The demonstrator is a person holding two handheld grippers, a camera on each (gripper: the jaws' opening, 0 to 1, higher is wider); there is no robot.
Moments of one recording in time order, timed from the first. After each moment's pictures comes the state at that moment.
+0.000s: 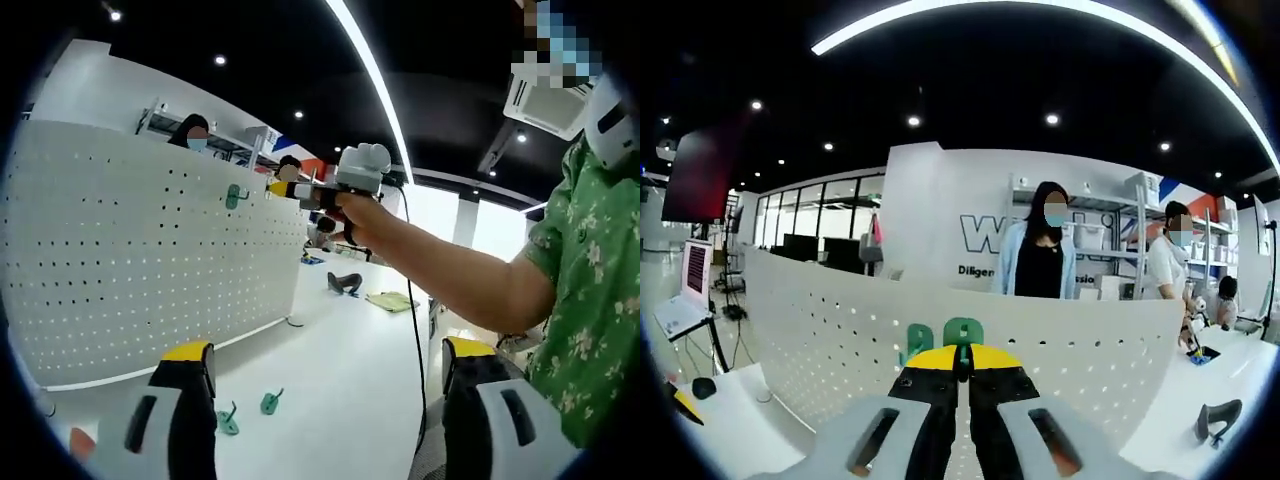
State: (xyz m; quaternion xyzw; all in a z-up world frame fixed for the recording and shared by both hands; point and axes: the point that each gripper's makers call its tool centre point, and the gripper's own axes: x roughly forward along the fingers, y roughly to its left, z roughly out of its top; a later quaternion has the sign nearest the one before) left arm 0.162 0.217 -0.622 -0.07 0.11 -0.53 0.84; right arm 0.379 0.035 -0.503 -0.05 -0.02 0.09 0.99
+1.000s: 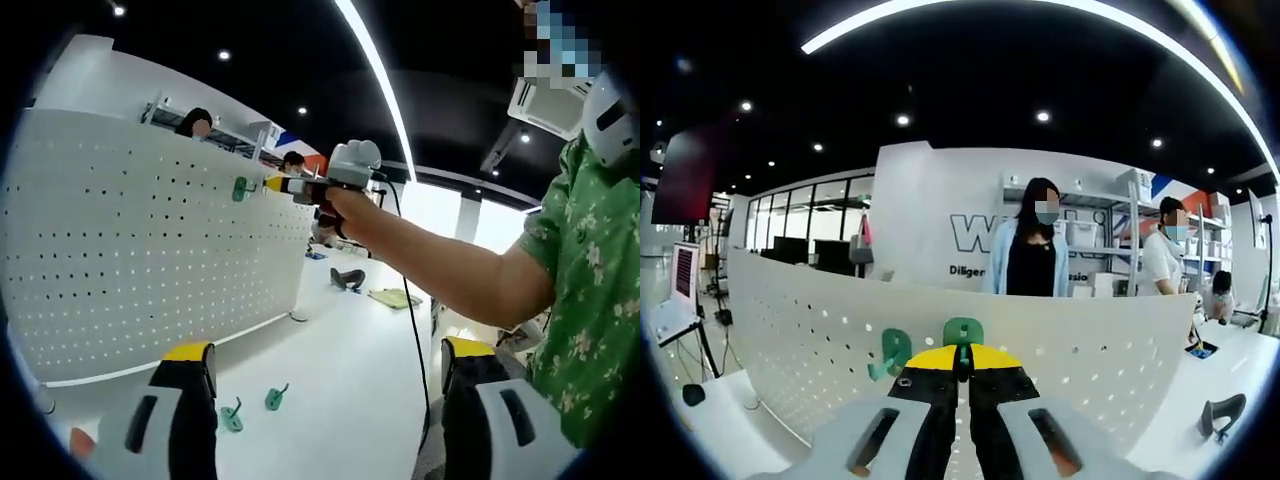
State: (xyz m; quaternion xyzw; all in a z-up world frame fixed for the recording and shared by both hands) left arm 0.171 0.221 -0.630 -0.07 0.12 -0.52 0.84; right arm 0.407 0.027 -0.508 -0.04 -0.02 0.07 1.00
